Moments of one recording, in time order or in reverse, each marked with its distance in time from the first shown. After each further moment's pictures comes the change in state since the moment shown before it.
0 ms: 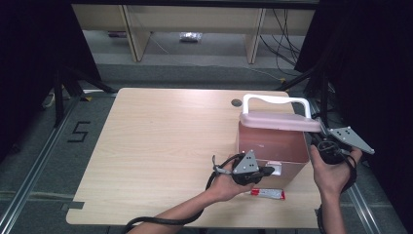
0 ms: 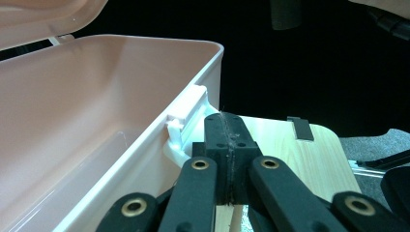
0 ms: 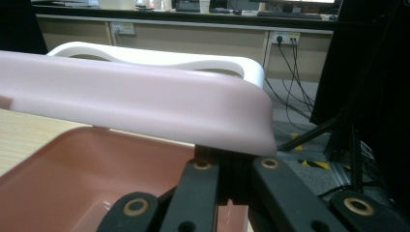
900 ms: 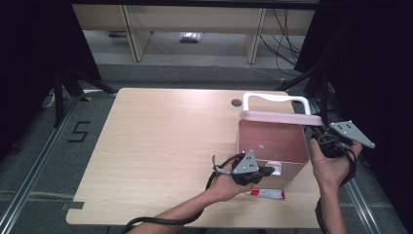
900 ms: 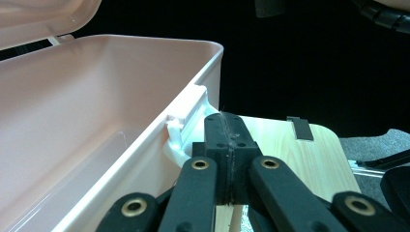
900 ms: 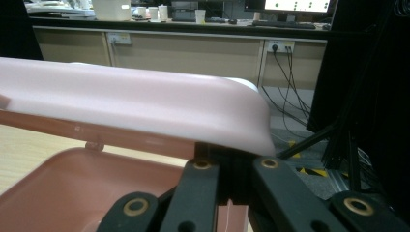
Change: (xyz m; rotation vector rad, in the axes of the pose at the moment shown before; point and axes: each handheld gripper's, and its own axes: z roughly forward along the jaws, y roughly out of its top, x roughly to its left) left arm -0.001 0.000 0.000 -0.004 0.001 -0.003; right arm -0.001 0.012 0.009 -0.032 -0.013 0.012
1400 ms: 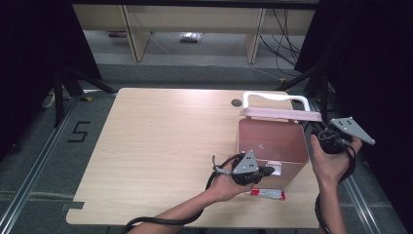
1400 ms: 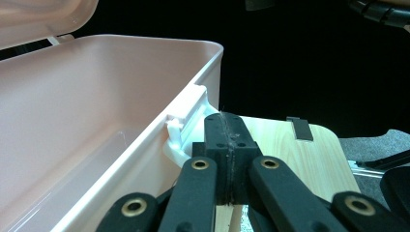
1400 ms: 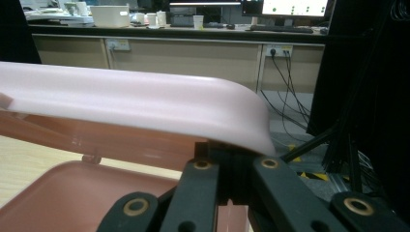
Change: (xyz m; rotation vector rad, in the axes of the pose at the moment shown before) left arm 0.000 0.000 0.000 0.001 -0.001 0.001; right arm -0.001 0.007 0.006 -0.006 -0.008 0.010
